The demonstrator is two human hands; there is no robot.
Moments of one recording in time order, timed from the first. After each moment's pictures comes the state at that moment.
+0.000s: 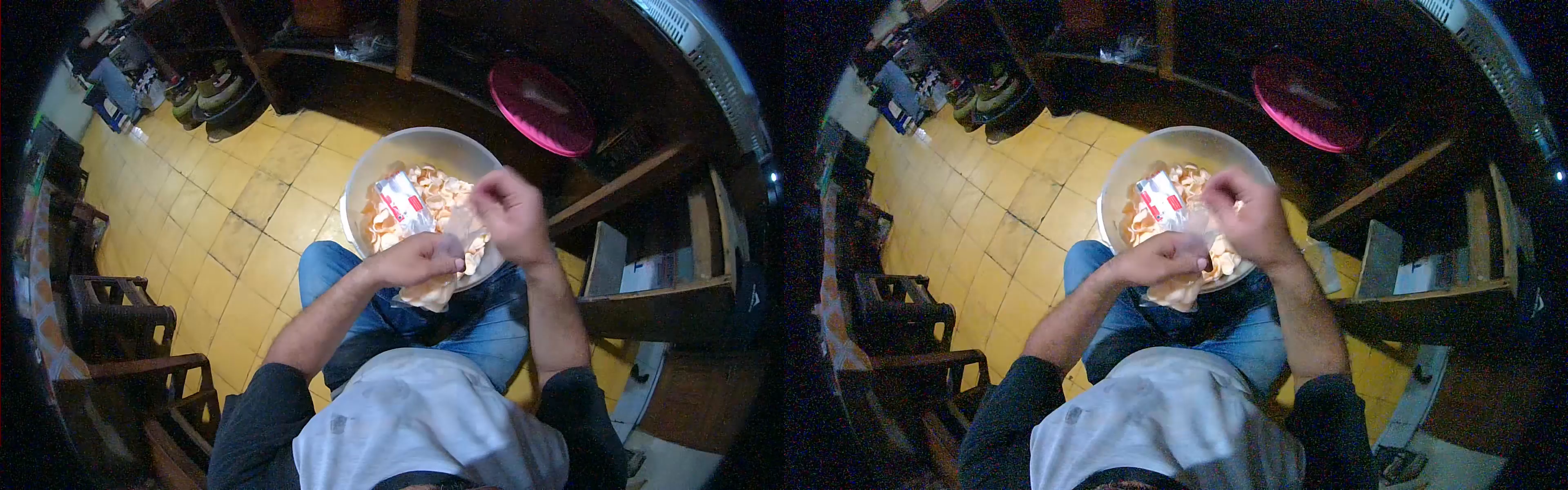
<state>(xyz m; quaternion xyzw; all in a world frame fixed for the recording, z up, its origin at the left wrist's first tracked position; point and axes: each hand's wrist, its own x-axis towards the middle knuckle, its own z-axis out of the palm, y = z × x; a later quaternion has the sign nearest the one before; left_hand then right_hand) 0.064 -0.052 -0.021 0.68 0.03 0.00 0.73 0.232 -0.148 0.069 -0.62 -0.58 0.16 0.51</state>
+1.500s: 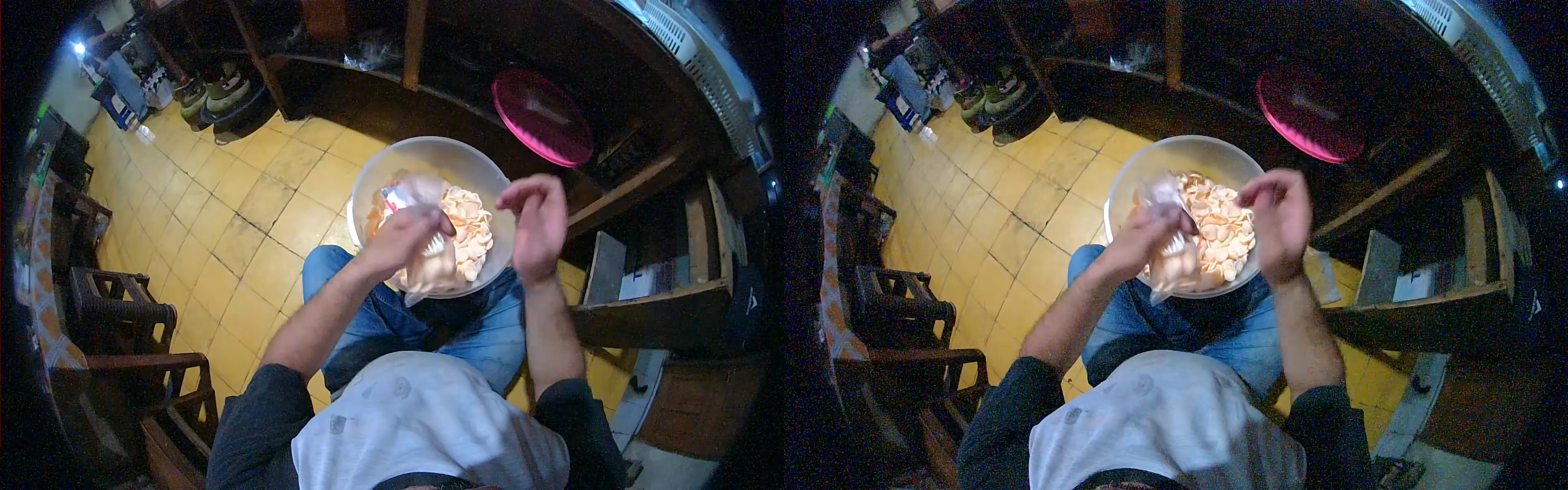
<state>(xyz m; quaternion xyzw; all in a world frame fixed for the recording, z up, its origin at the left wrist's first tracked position) 0.057 -0.039 -0.001 0.73 0.09 0.22 0.65 0.227 -0.158 0.055 -0.45 -0.44 0.19 0.75</state>
